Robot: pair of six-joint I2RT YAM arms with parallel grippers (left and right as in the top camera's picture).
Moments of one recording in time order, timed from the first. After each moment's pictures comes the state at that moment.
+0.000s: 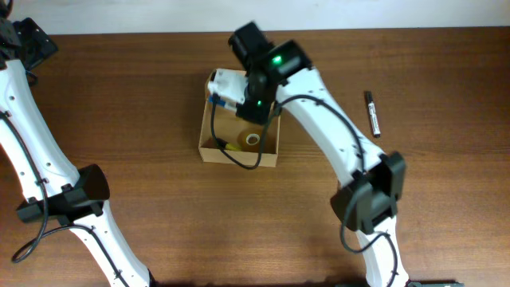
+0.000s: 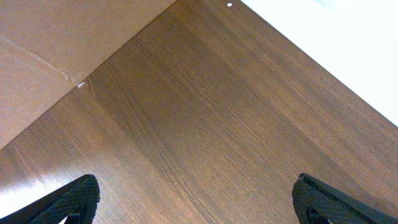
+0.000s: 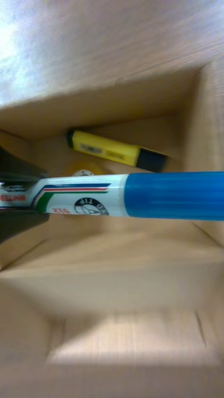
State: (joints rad) left arm 0.34 2.28 3.02 -1.69 -0.30 -0.36; right arm 0.57 2.25 2.24 -1.28 -0.14 -0.75
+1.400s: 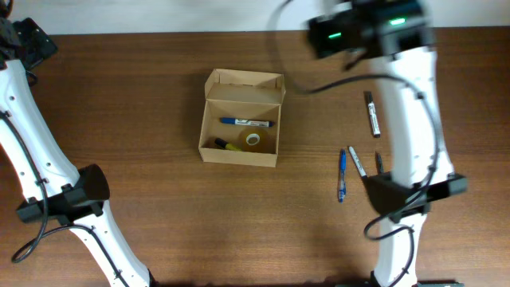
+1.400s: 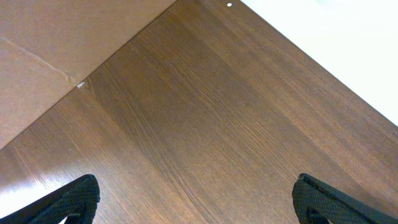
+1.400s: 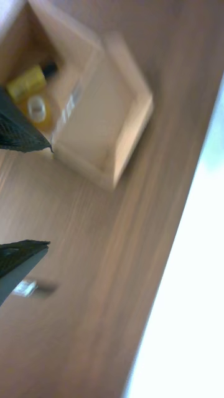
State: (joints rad) left arm 0.34 2.28 3.02 -1.69 -0.30 -0.36; right arm 0.22 2.19 2.76 -1.47 -0.04 -0.06
